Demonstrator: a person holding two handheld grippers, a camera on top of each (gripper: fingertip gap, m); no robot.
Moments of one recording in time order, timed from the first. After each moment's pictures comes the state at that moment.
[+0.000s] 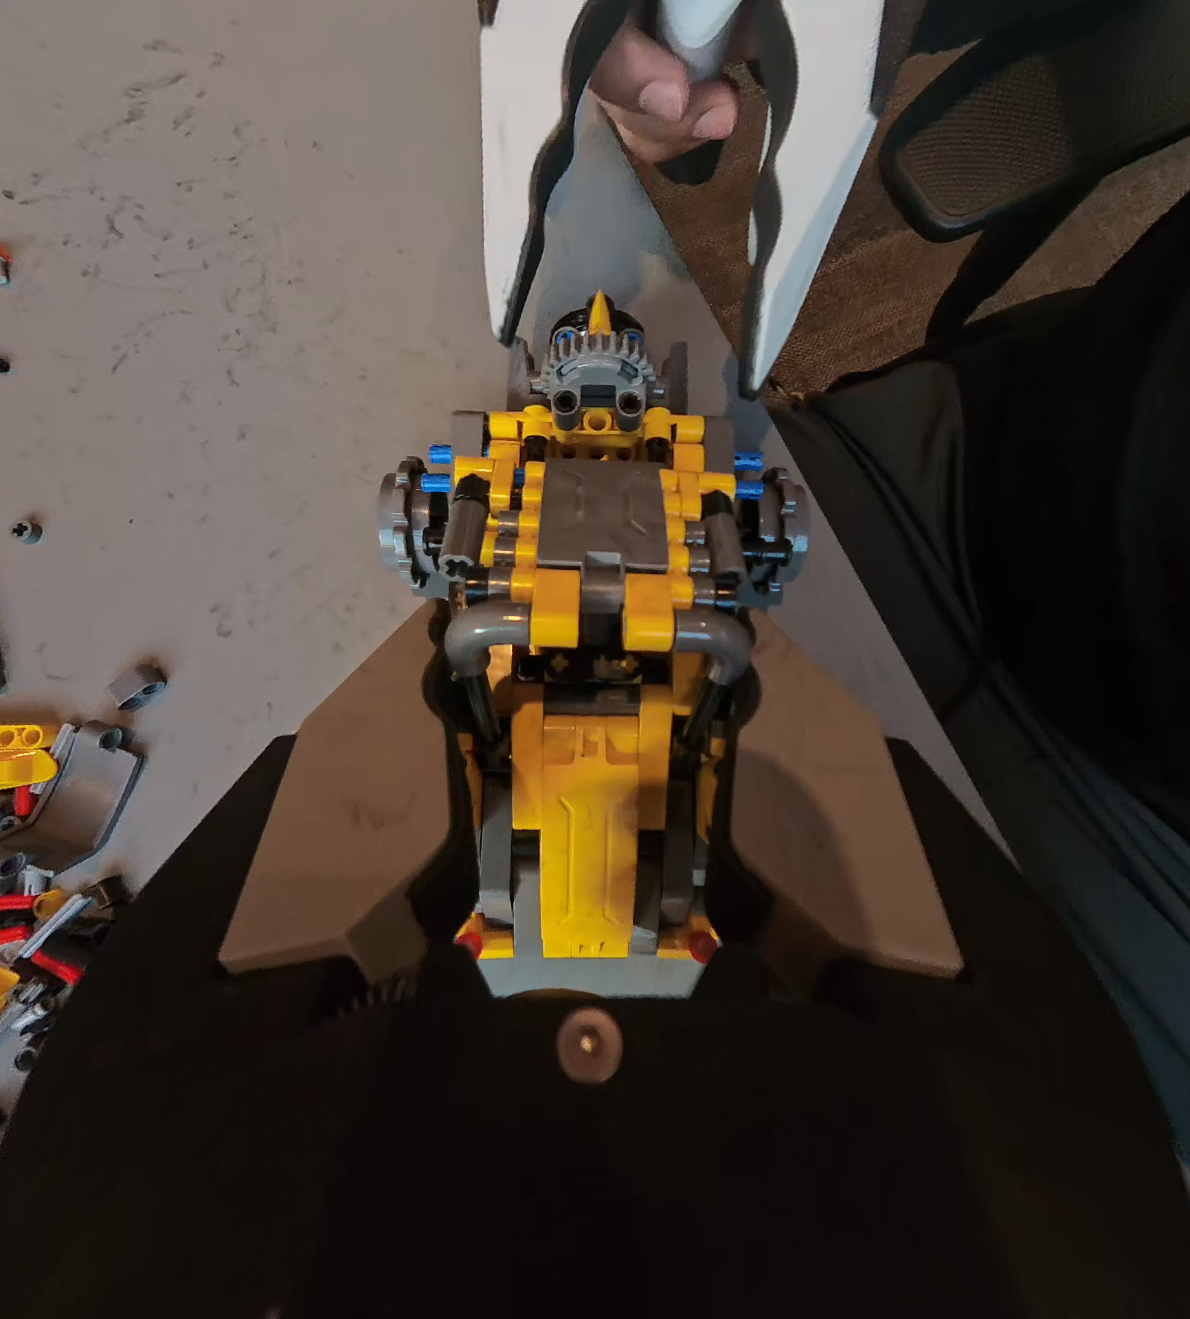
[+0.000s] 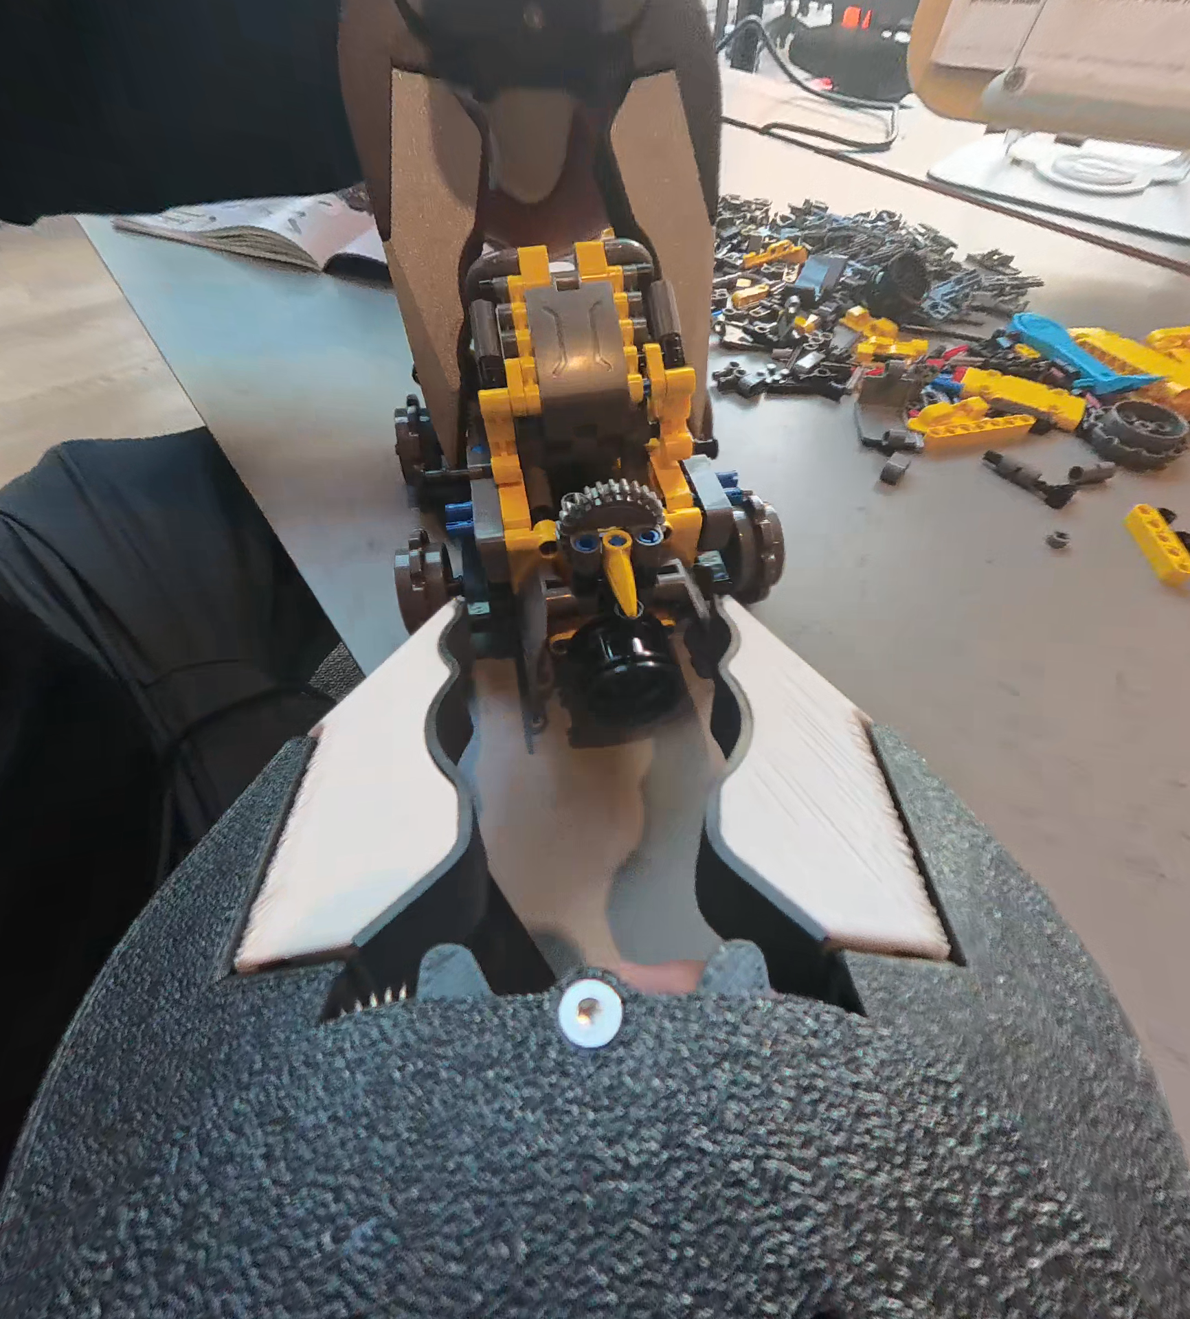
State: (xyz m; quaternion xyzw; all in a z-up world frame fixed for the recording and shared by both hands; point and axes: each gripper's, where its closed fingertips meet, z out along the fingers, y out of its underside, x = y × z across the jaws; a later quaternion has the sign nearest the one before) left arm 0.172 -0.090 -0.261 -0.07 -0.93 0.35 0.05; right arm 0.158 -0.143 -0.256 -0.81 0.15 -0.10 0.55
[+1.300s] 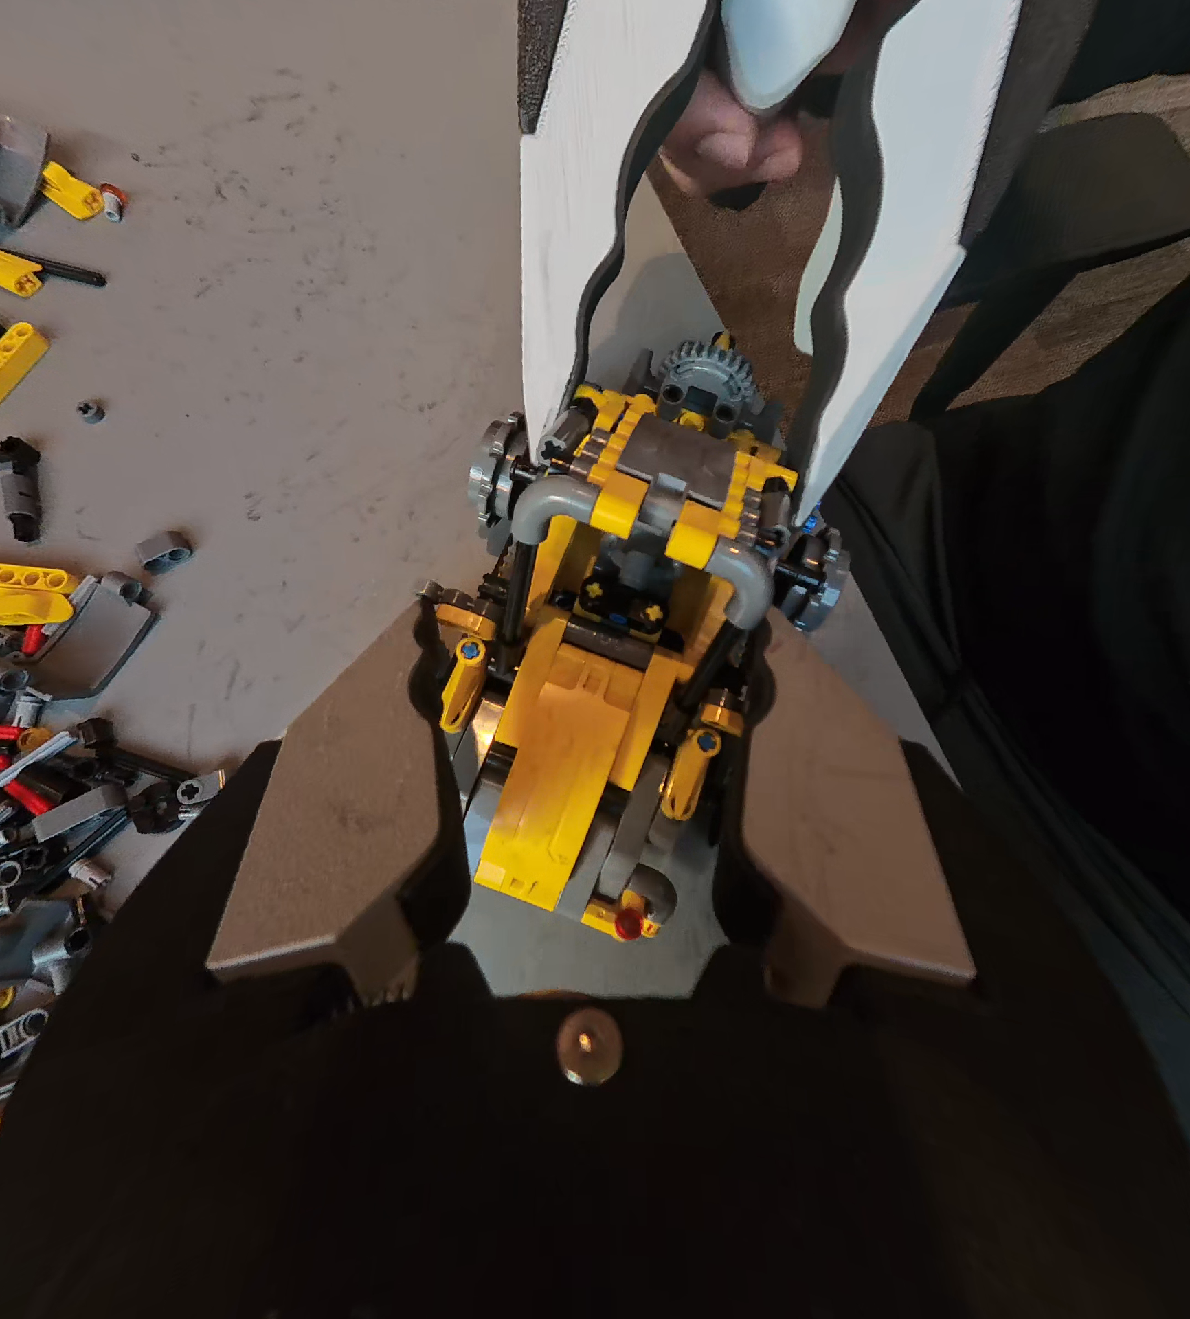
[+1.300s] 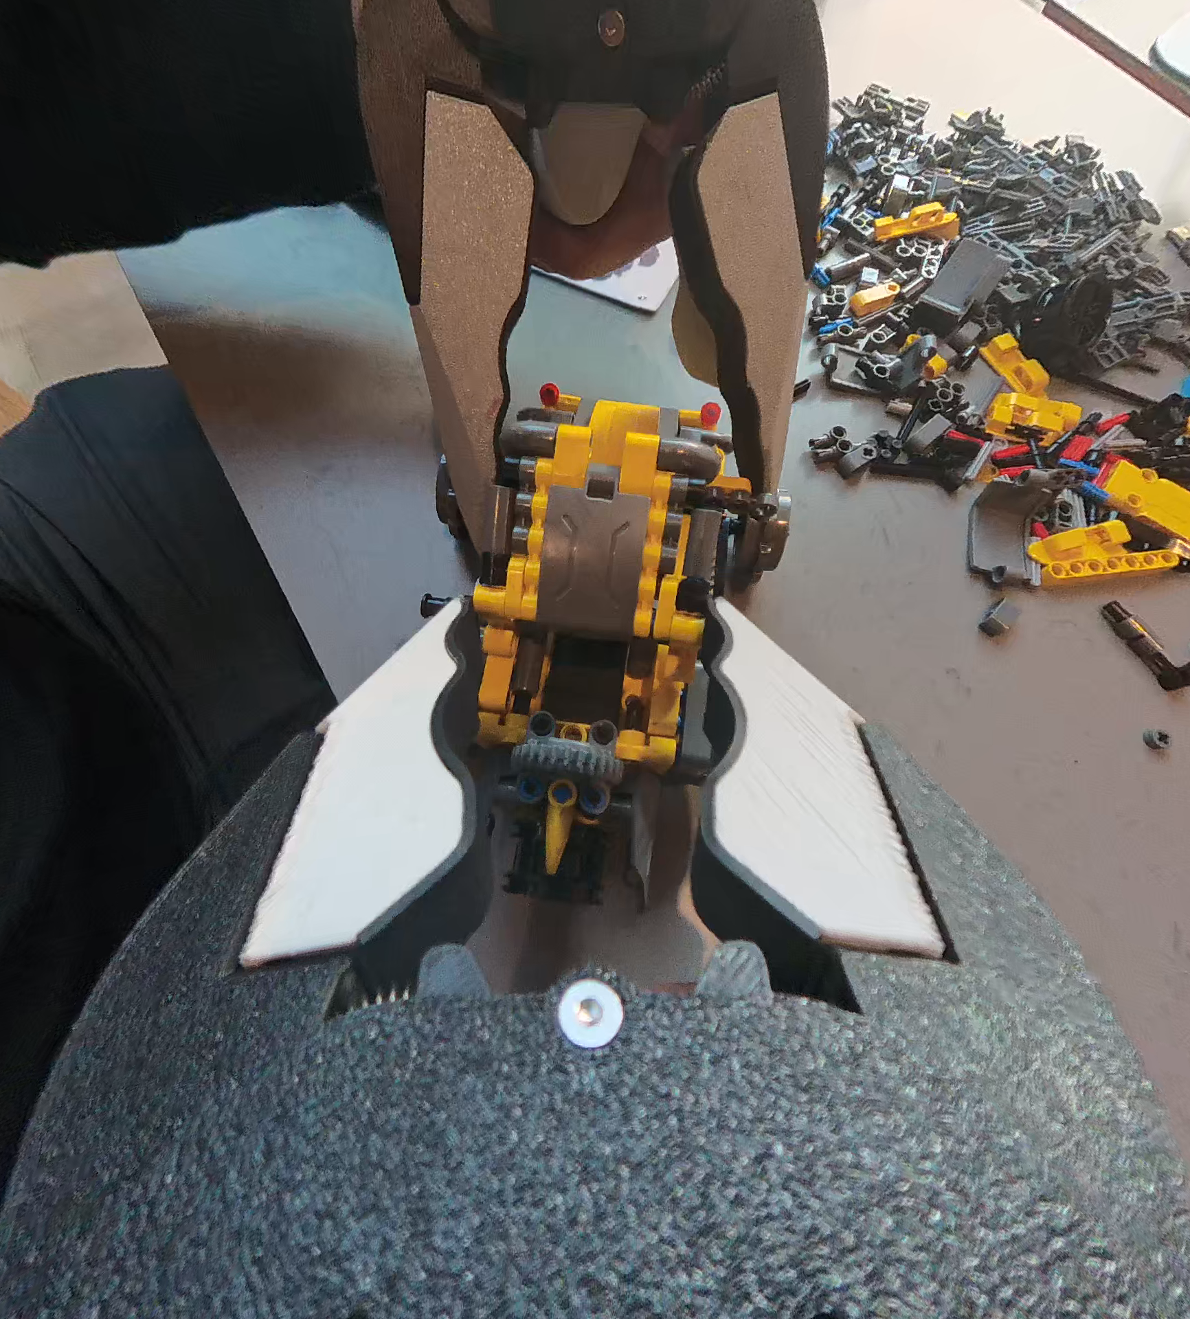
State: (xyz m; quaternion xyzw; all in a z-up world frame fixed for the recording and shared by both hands) left arm 0.177 -0.052 -0.252 -0.02 -0.91 0.41 0.05; right arm 0.163 -0.066 -0.237 -0.89 0.12 -0.07 0.44
